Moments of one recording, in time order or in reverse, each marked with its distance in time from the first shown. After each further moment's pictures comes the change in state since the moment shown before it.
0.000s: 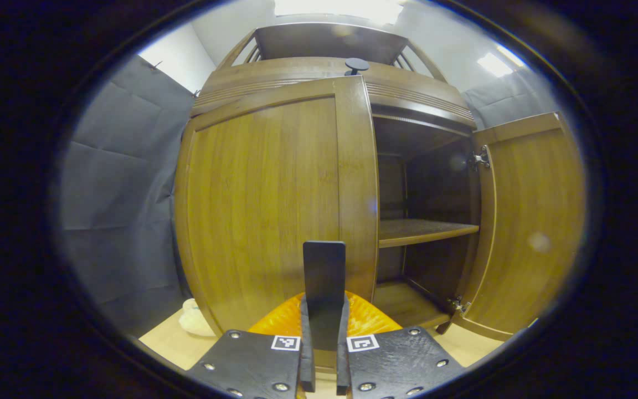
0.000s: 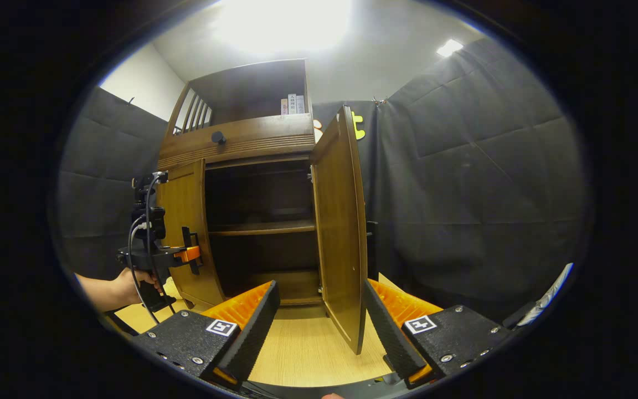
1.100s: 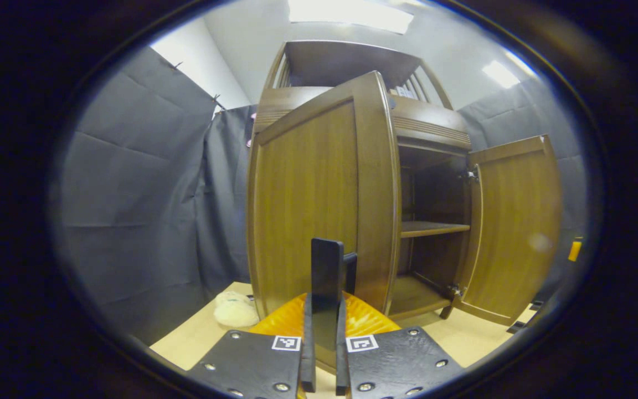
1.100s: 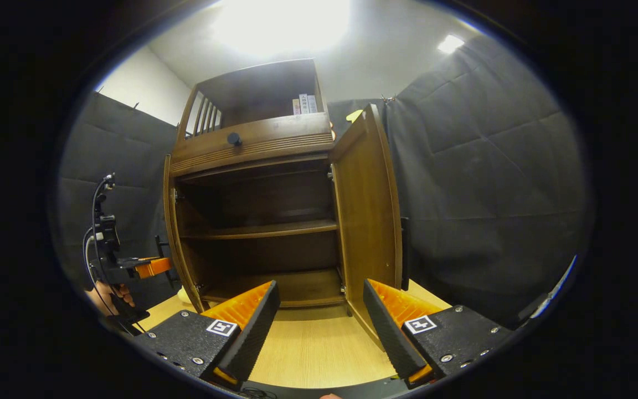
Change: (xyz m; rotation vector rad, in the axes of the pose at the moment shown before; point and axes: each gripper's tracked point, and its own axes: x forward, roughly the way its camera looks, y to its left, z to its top) left arm -0.113 0.077 0.000 -0.019 -0.021 0.046; right arm -0.001 0.048 -0.004 0.028 0.003 0.067
